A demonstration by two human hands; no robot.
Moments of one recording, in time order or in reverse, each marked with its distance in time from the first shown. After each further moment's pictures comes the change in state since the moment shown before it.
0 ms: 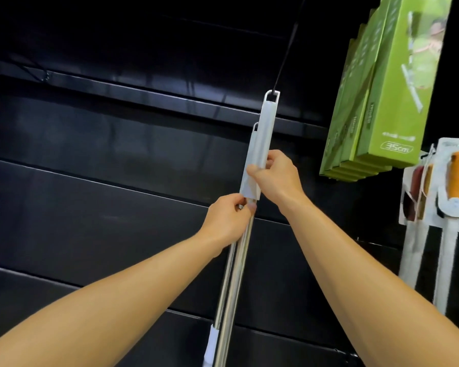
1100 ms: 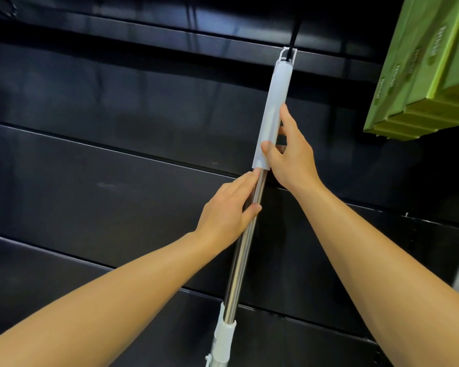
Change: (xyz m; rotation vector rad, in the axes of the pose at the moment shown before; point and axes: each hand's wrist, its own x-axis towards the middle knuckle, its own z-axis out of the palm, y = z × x) left_hand 0.049 -0.116 0.036 0.534 0.044 0.384; right_hand 0.053 0.106 0.052 -0.056 -0.014 -0.171
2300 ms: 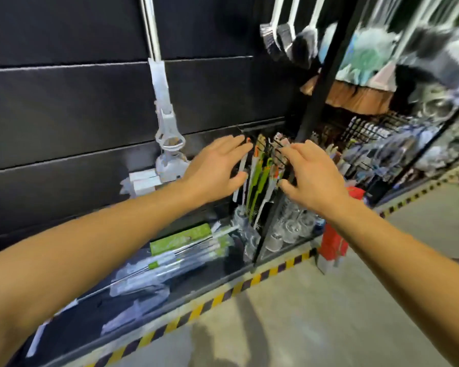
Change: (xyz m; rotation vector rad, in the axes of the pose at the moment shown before) left_hand -0.416 0.147 -0.133 -0.229 -0.731 0.374; right_hand -0.570 -0.209 -0.163 -0.987 -0.578 0.466
